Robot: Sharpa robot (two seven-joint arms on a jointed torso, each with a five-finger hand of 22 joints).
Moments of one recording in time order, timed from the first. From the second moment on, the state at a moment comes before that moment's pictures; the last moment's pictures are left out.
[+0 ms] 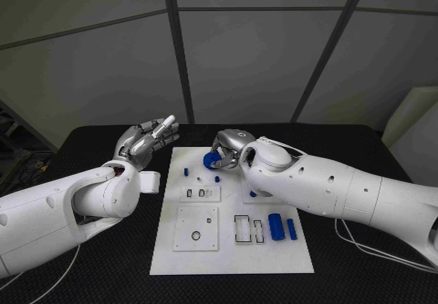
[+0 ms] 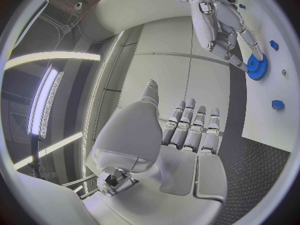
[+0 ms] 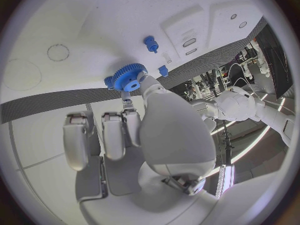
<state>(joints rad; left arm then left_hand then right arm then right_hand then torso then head) 1.18 -0.92 0.05 1.62 0.09 -0.45 0.51 1.34 0.04 -0.14 0.09 0.14 0.67 0.18 0.11 0.06 0.70 0.19 0.20 0.06 0.54 0.18 0.05 0.05 0.17 0.35 0.29 0.19 0.09 1.24 -0.40 0.03 1.23 -1.64 -0.28 -0.35 1.40 -0.10 0.15 0.16 0.24 1.05 0.10 0.06 0.11 1.47 0.02 1.38 1.31 1.47 -0.05 1.49 1.31 0.01 1.47 0.06 1.57 1.31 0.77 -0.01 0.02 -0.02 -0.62</state>
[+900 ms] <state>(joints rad) 1.18 -0.92 0.05 1.62 0.09 -0.45 0.51 1.34 0.04 -0.14 0.09 0.14 0.67 0.18 0.11 0.06 0.70 0.19 0.19 0.06 0.54 0.18 0.05 0.05 0.17 0.35 0.29 0.19 0.09 1.24 -0.40 0.03 1.22 -1.64 -0.25 -0.35 1.29 -0.12 0.11 0.24 0.18 0.94 0.13 0.06 0.07 1.46 0.04 1.37 1.31 1.46 -0.04 1.49 1.31 0.01 1.47 0.07 1.57 1.31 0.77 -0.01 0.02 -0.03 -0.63</state>
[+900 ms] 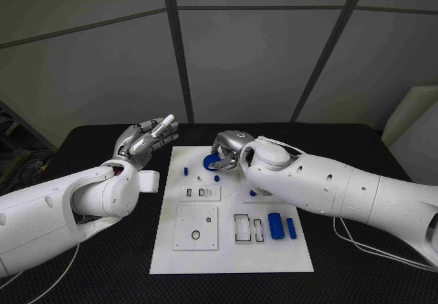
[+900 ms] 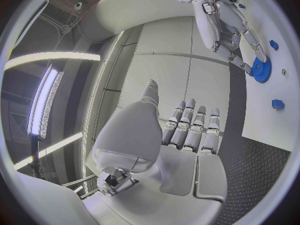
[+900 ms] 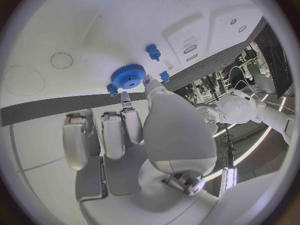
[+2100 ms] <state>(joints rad) 1.18 -0.93 0.05 1.60 0.09 -0.43 0.51 1.34 0.05 -0.14 0.08 0.15 0.68 0.19 0.11 0.06 0.70 0.19 0.19 0.06 0.55 0.18 0.05 0.05 0.17 0.36 0.29 0.19 0.09 1.23 -0.84 0.03 1.27 -1.18 -0.34 0.06 1.42 -0.17 0.13 0.16 0.18 0.94 0.13 0.06 0.07 1.46 0.04 1.36 1.31 1.46 -0.04 1.49 1.31 0.01 1.47 0.07 1.57 1.31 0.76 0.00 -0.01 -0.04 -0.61</state>
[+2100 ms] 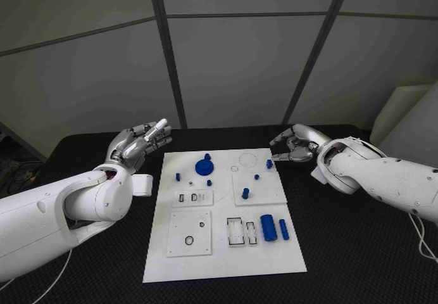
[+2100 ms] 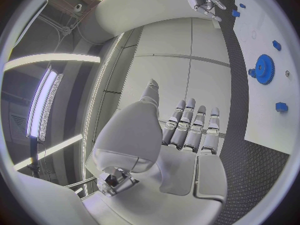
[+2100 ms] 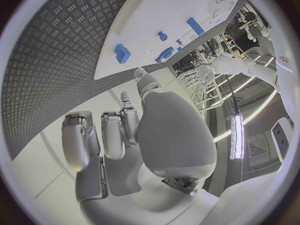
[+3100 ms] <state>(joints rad) 1.18 -0.93 0.05 1.58 0.09 -0.43 0.51 1.35 0.05 -0.14 0.08 0.15 0.68 0.19 0.11 0.06 0.70 0.19 0.19 0.06 0.55 0.18 0.05 0.05 0.17 0.36 0.29 0.19 0.09 1.21 -0.80 0.03 1.22 -1.22 -0.27 0.06 1.43 -0.14 0.14 0.16 0.18 0.98 0.12 0.07 0.07 1.46 0.04 1.37 1.31 1.46 -0.04 1.49 1.31 0.01 1.47 0.07 1.57 1.31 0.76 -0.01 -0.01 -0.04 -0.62</state>
